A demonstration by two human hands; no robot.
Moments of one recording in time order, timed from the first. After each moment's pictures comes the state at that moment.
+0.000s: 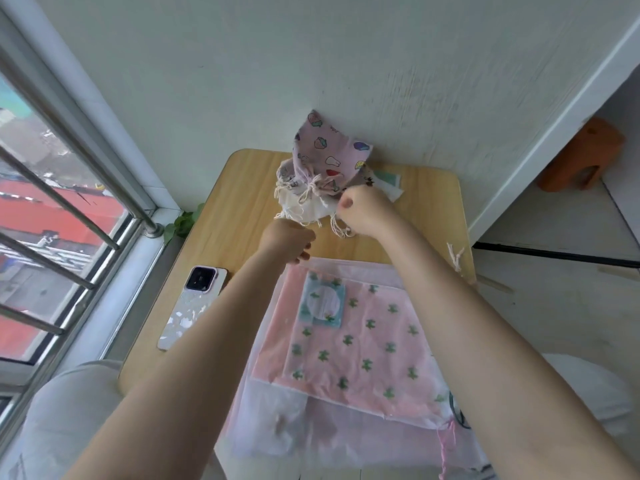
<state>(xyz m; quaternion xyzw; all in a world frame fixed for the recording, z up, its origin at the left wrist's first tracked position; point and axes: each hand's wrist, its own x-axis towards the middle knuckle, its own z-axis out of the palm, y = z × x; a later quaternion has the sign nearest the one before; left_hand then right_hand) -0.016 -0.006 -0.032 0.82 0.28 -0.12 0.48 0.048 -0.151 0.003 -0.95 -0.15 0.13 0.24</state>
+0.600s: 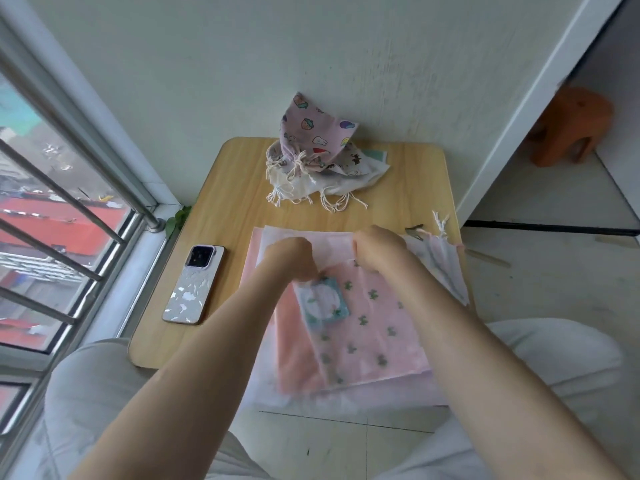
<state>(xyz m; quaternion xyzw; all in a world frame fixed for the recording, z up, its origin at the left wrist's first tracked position) -0.065 -0.045 -0.057 0.96 0.05 -0.27 0.01 -0.031 -0.200 -0.048 -0.96 -0.15 0.22 0.03</state>
